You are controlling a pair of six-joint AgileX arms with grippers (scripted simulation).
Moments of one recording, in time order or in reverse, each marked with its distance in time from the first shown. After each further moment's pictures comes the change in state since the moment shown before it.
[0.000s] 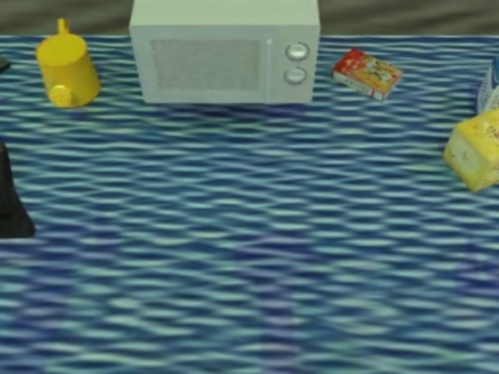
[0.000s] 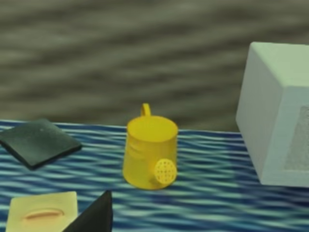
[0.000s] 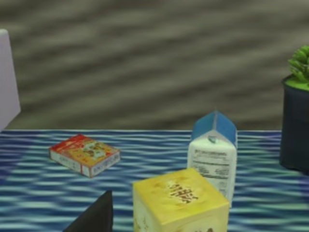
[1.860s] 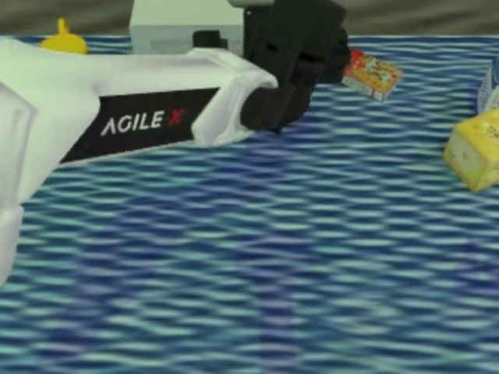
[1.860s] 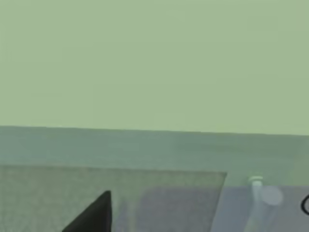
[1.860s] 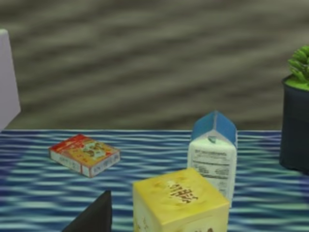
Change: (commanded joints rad) left arm -0.559 1.720 1.232 0.029 -0.500 -0.287; right arm 0.000 0.000 0.000 0.000 0.000 0.000
